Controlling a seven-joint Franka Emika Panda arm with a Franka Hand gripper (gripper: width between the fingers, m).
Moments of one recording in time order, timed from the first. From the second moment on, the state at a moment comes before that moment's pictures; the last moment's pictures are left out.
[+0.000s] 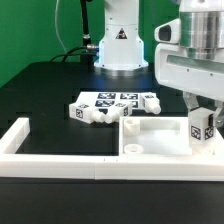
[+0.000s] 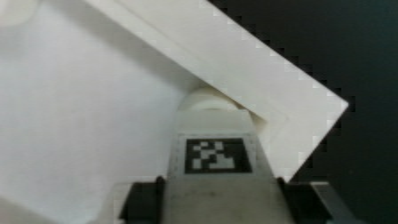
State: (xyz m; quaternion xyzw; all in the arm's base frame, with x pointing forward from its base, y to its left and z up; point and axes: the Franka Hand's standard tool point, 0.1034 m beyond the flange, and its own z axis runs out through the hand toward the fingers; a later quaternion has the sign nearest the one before) arm 0.638 0.111 0.078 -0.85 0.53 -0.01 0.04
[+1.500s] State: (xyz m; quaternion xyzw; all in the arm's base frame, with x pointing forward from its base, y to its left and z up) arm 0.641 0.116 0.078 -0.98 0.19 -0.02 0.03
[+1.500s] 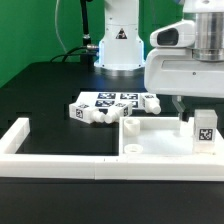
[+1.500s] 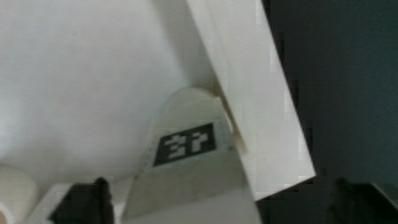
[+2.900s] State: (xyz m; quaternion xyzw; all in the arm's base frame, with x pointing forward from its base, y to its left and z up) arm 0.641 0.116 0.075 -0.84 0.54 0.00 0.06
